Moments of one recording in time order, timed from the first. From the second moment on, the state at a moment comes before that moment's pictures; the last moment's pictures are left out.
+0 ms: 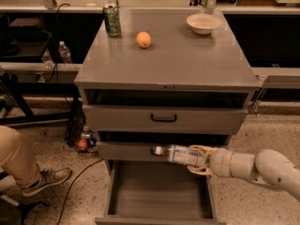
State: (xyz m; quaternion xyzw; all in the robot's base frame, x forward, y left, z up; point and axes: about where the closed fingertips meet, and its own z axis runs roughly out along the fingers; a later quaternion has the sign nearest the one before) arm 0.512 -0.169 0.556 -0.68 0.54 0.06 0.49
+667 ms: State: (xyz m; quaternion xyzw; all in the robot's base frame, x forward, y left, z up) arm 0.491 -0.186 0.631 -0.67 0.50 0.00 0.54
